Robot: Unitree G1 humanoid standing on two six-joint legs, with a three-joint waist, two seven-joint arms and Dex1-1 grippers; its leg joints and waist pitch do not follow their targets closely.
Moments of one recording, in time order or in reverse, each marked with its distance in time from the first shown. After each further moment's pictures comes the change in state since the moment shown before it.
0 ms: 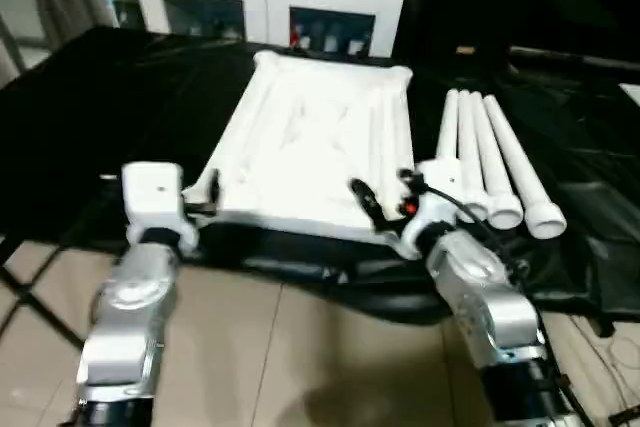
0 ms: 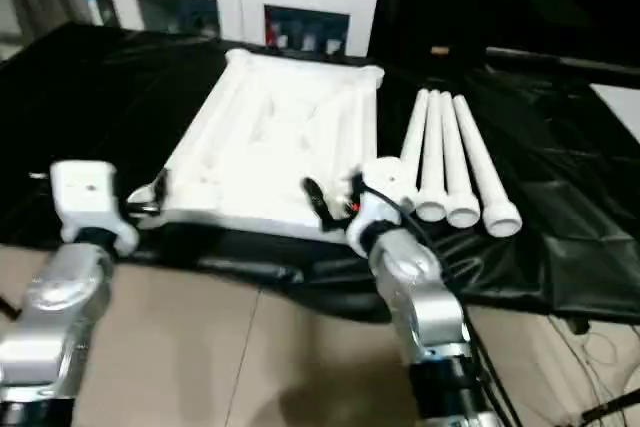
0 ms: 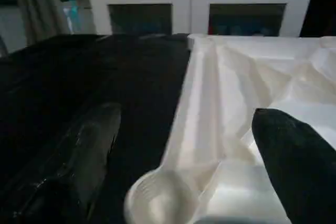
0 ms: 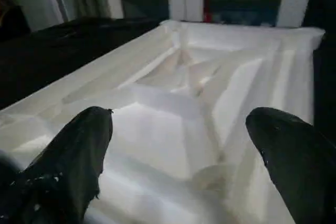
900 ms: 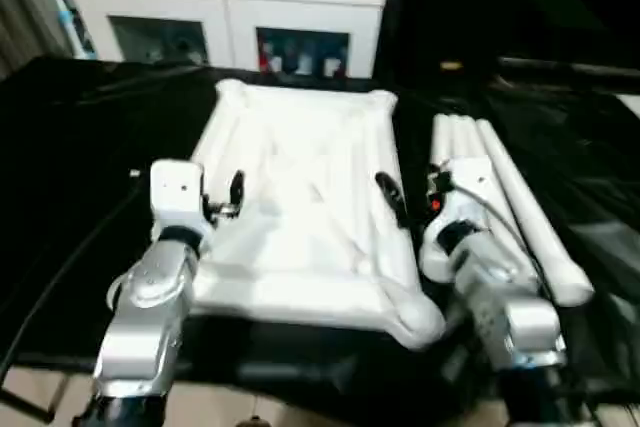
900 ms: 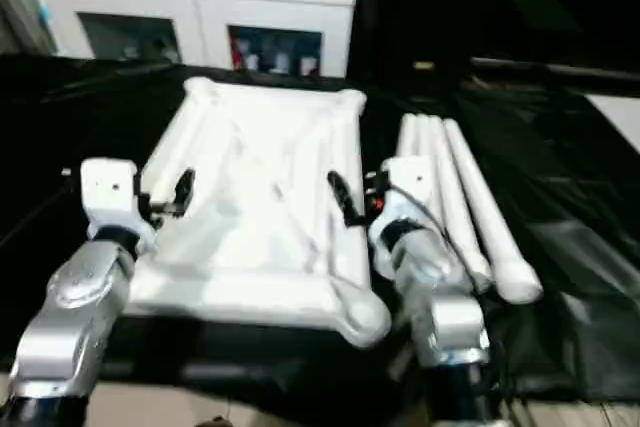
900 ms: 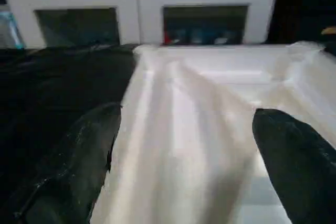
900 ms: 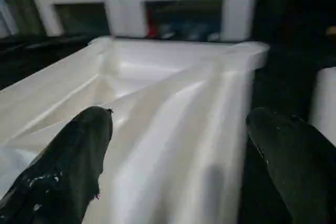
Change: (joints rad) left arm 0.001 0.006 -0.037 0.029 0.000 -0.006 -0.048; right arm 0.036 0.003 -0.032 -0.030 -0.006 -0.009 -0.023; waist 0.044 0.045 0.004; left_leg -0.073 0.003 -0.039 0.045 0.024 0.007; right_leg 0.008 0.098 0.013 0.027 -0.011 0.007
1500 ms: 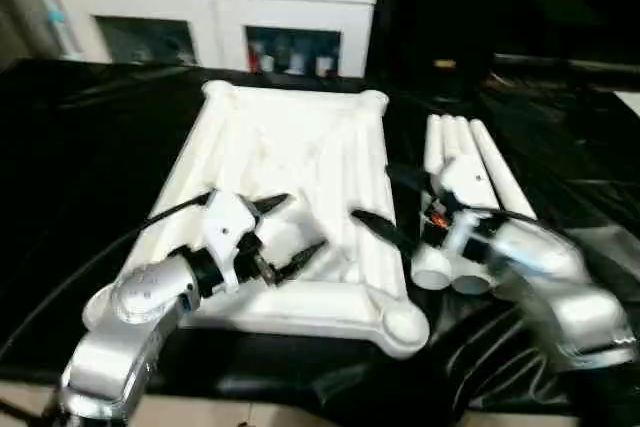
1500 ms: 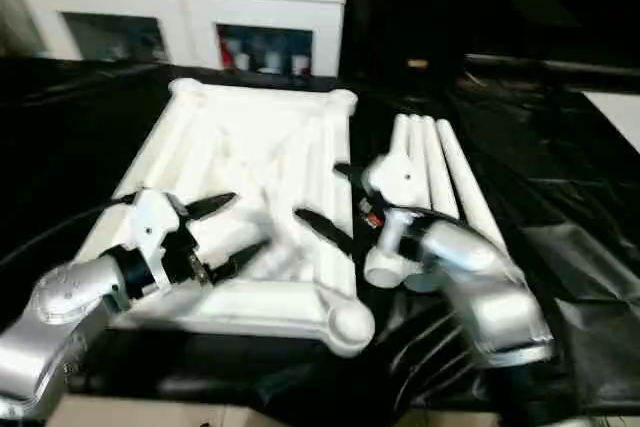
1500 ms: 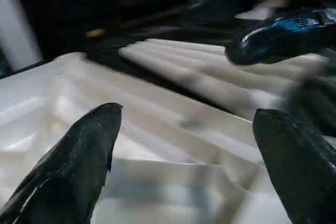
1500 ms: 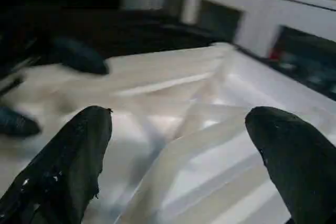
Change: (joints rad) left arm 0.020 0.256 -0.211 -0.104 -0.219 -0.083 -0.706; right arm -0.004 -0.373 0.088 -0.180 0.116 0.014 0.572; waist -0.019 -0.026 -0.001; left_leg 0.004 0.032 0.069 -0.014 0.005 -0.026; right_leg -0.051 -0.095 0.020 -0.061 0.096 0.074
